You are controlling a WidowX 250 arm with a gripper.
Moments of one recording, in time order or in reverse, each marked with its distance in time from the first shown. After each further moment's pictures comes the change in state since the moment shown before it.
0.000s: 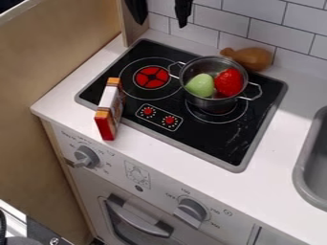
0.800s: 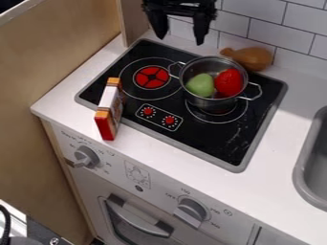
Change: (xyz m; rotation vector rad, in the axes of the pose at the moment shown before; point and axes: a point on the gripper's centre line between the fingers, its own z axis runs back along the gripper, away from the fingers) arm 0.010 -0.023 -0.040 -0.019 -0.014 -0.109
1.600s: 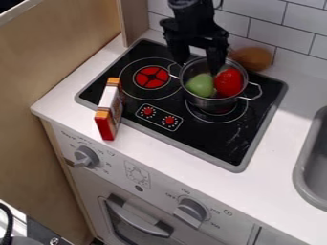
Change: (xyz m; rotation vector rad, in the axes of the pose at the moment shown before) arm -0.016 -0.027 -0.038 -0.106 -0.006 -0.198
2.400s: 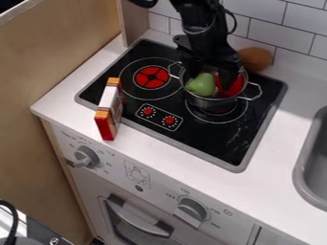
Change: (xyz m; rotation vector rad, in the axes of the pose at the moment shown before) arm -0.003 -0.014 -0.021 0.029 -0.082 -0.059
